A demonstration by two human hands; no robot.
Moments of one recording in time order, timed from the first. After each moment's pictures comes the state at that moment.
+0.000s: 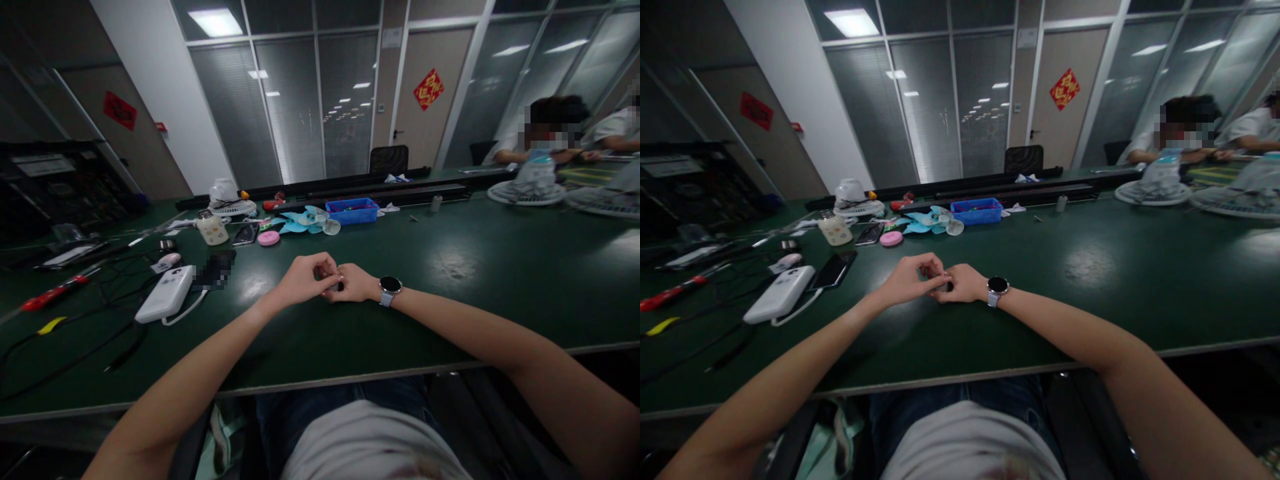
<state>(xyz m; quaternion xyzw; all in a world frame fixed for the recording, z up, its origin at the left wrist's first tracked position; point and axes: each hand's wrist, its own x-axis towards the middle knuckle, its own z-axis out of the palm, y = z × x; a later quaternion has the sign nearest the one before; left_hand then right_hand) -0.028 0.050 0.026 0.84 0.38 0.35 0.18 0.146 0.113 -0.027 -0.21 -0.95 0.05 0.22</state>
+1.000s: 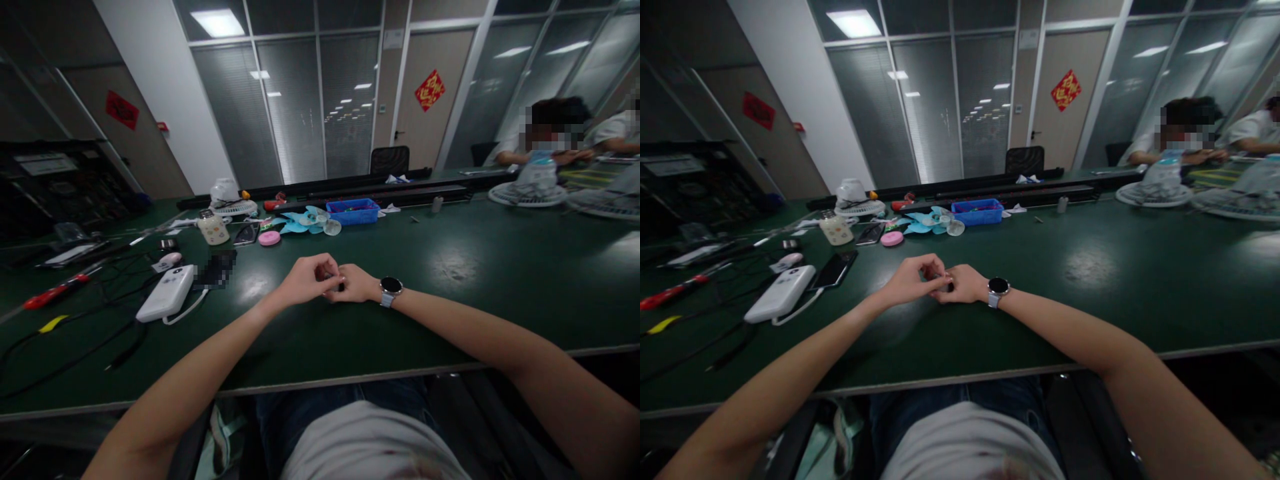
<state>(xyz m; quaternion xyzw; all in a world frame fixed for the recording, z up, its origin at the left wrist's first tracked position) -0.027 0.049 0.025 0.83 0.38 0.35 0.21 0.146 0.112 -0.025 -0.20 -0.95 0.06 0.22</state>
